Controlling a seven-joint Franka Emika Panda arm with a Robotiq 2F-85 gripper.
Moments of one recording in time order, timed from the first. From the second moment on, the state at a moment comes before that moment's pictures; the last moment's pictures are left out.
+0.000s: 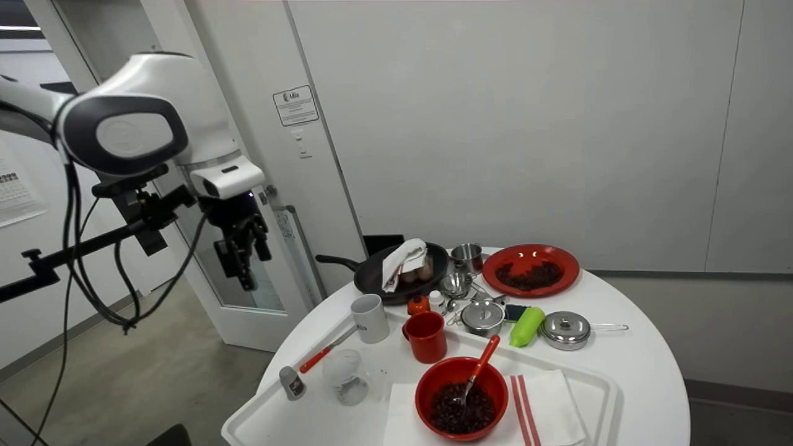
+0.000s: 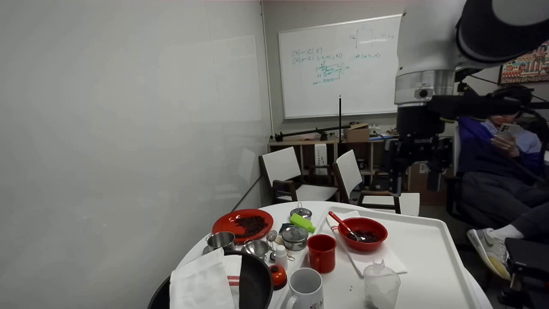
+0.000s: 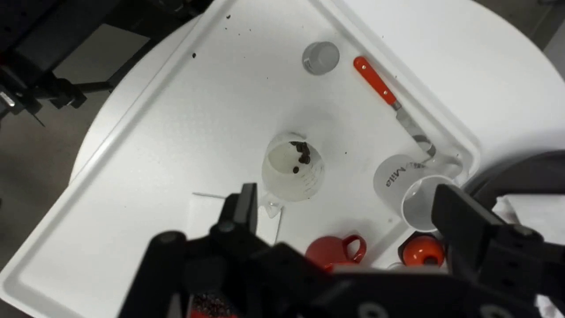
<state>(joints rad) -0.01 -0.32 0.19 -2.51 0.19 2.21 0.75</state>
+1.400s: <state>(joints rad) -0.01 0.22 0.01 -2.35 -0.31 2.49 1.49</state>
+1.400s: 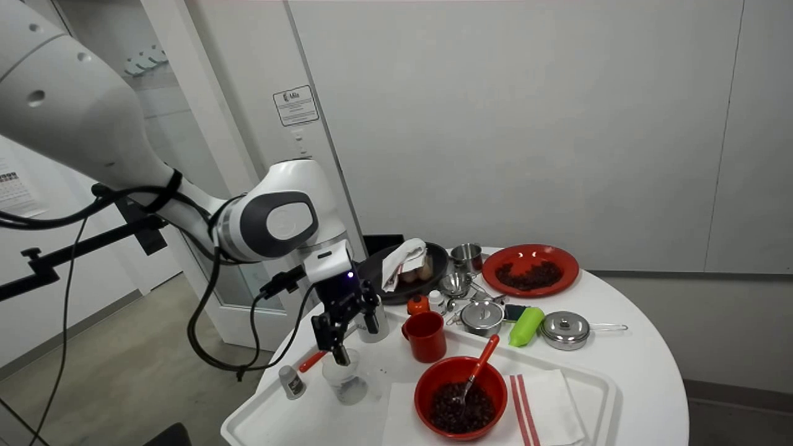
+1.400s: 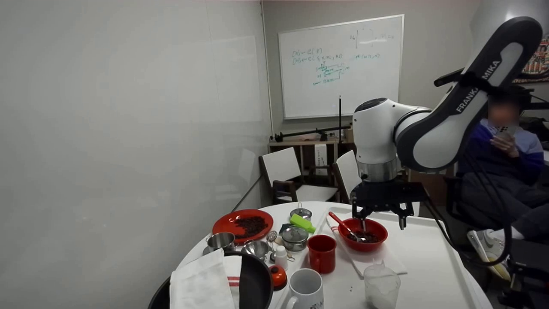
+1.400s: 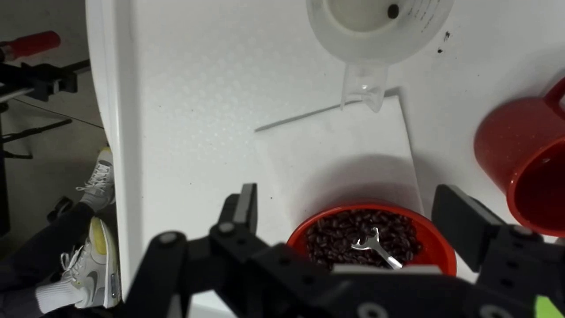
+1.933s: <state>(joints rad) 0.03 0.30 -0.02 -2.33 -0.24 2.56 1.41</state>
